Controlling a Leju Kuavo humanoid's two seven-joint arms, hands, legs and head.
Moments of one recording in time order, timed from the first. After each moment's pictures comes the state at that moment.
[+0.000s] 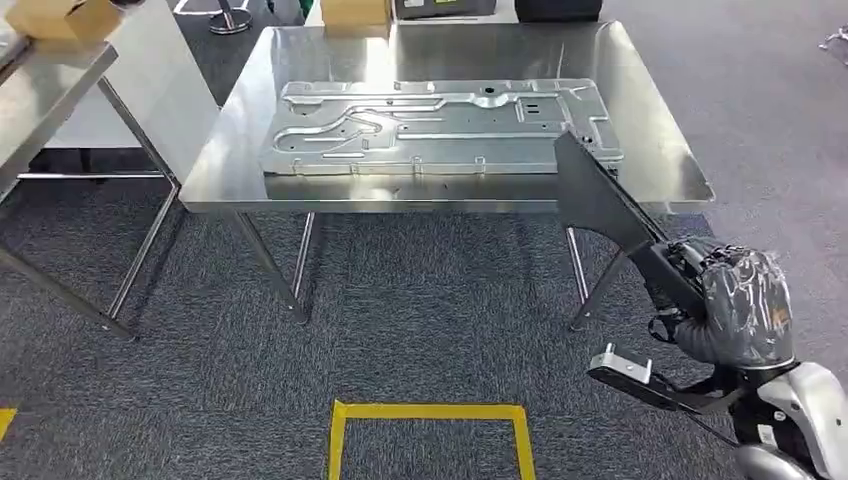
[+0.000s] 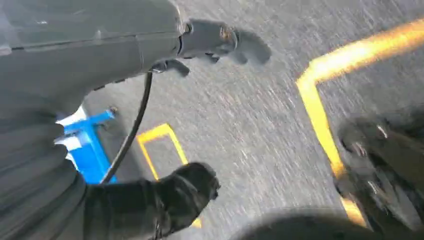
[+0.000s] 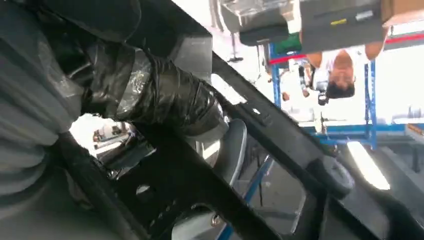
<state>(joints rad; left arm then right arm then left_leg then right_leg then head) 0.09 0.11 -0.40 0.03 0.08 -0.13 0.06 -0.09 -0.81 0.28 -1.73 0.96 -0.45 -0.04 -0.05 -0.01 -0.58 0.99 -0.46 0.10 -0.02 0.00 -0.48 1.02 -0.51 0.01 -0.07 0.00</state>
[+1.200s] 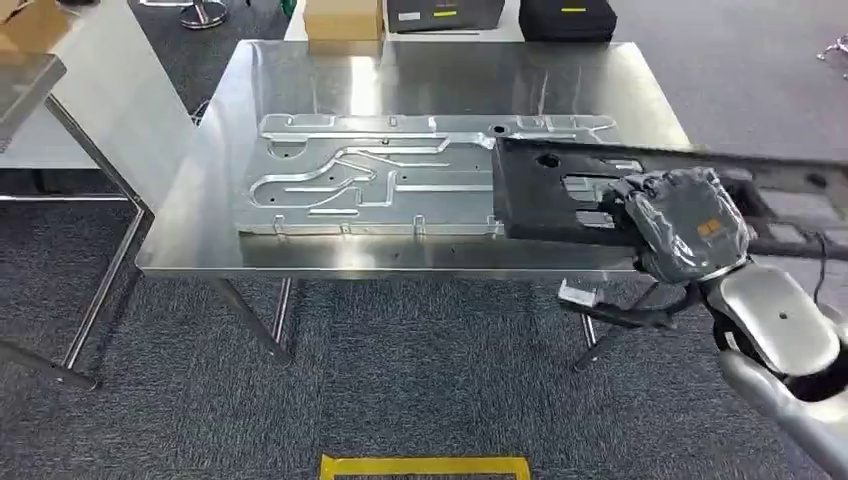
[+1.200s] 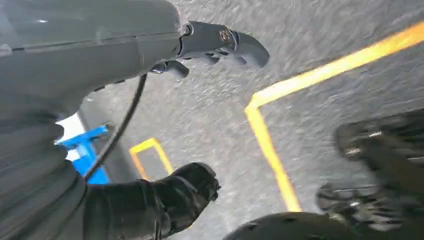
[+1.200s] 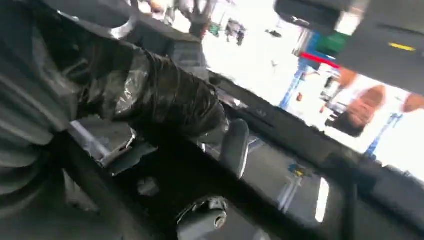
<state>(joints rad) 0.07 0.09 -0.40 0.03 0.07 -0.14 0.07 -0.61 -0.81 0.57 -1.57 1.19 0.00 -0.01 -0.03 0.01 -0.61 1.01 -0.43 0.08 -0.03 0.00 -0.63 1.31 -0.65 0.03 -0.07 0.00</state>
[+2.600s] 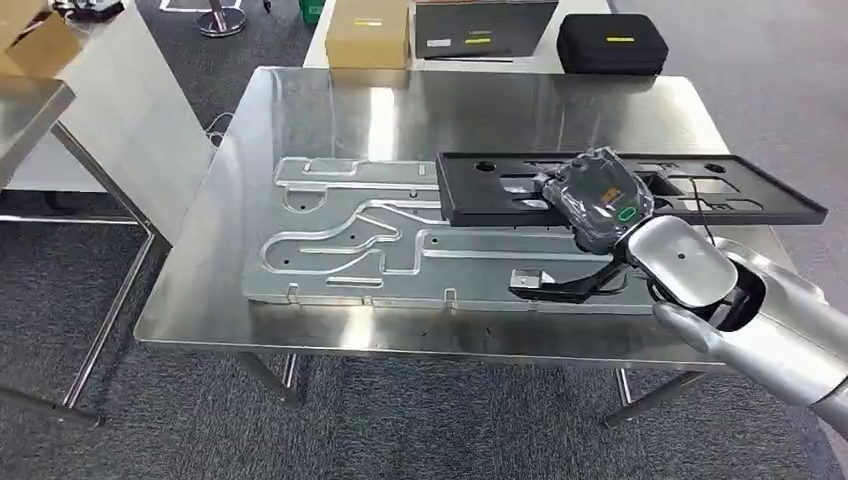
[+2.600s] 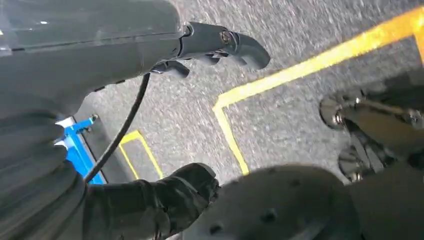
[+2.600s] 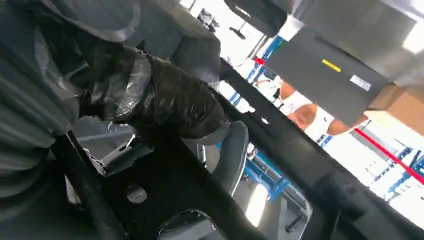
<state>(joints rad) 0.07 0.07 -0.40 0.03 0.08 -0.14 0.04 -1.00 -0.75 1.03 -1.36 1.11 0.09 0.05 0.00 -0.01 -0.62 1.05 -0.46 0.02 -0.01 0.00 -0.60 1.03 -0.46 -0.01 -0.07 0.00</state>
